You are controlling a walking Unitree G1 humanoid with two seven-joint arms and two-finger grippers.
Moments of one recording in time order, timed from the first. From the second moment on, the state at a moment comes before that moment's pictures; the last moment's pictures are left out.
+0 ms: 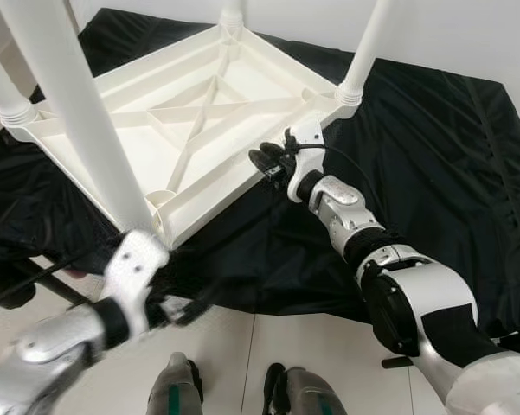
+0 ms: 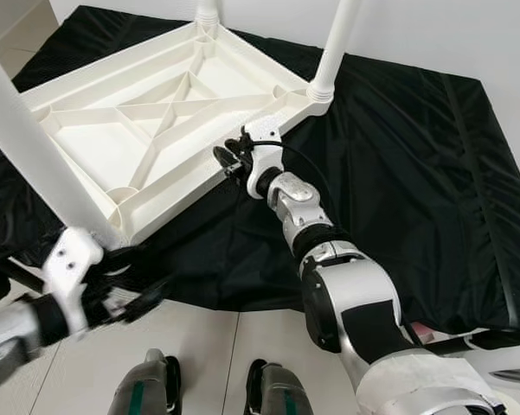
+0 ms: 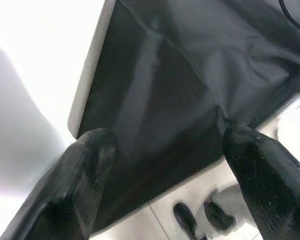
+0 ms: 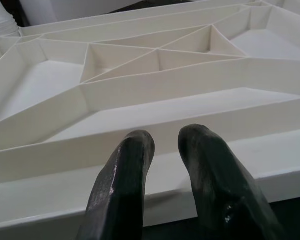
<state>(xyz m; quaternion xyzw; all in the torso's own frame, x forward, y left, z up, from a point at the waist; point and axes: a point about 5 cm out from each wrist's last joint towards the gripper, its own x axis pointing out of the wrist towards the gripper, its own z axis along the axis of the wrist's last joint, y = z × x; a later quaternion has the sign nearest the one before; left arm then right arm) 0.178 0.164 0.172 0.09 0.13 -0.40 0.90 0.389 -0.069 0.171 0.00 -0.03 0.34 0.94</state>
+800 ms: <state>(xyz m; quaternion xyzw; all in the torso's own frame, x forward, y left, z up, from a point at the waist) 0.155 0.256 0.180 0.31 0.35 -0.50 0.72 0.387 -0.062 0.168 -0.01 -0.02 0.35 0.94</state>
